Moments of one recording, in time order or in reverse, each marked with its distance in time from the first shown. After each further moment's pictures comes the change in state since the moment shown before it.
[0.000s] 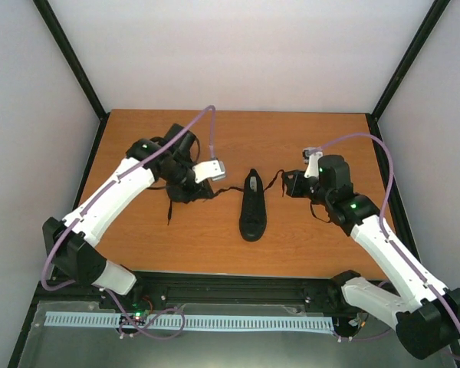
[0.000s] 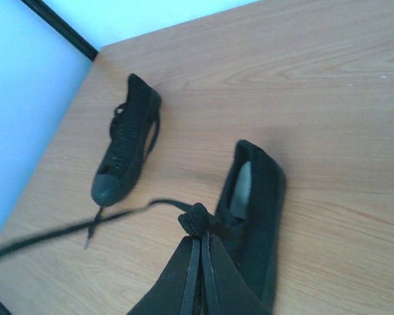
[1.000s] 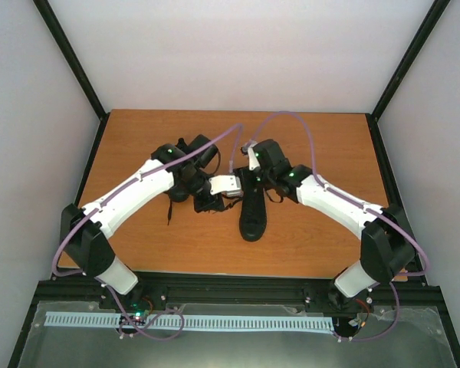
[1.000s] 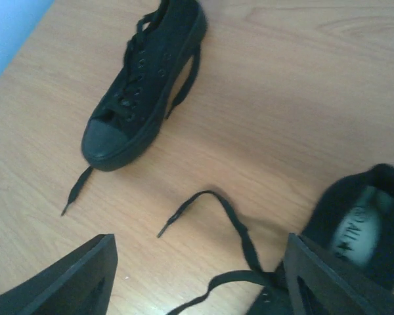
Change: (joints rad) left arm -0.155 0.076 -0.040 -0.024 -0.033 0.035; right arm 0.293 0.578 0.296 0.100 0.066 -0.094
